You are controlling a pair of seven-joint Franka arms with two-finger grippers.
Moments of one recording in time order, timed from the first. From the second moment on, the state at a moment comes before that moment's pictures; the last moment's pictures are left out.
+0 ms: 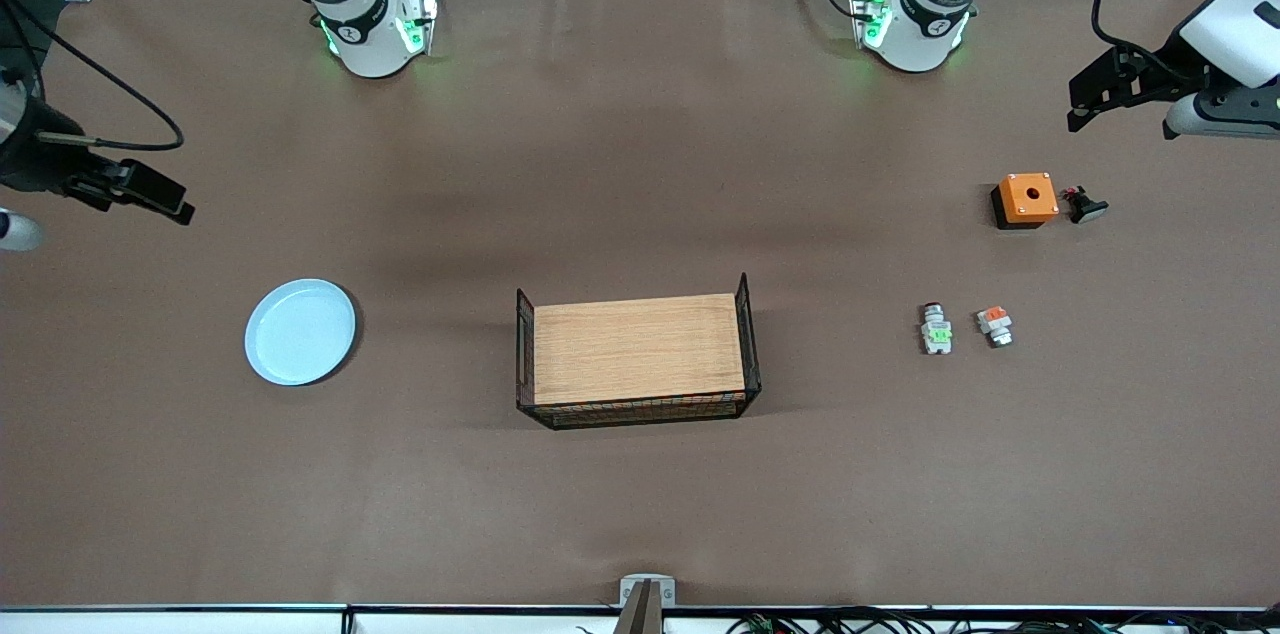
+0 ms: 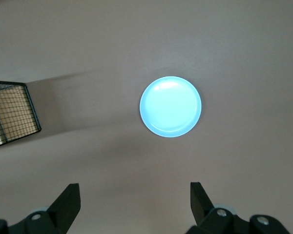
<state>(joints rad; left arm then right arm) -0.05 -0.11 -0.05 -1.63 0.00 1.49 0.01 0.04 0.06 0.00 -1.52 0.02 1.56 0.22</state>
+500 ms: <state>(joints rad) -0.05 -0.11 -0.05 -1.63 0.00 1.49 0.01 0.03 0.05 0.02 -1.47 0.02 1.53 0.22</state>
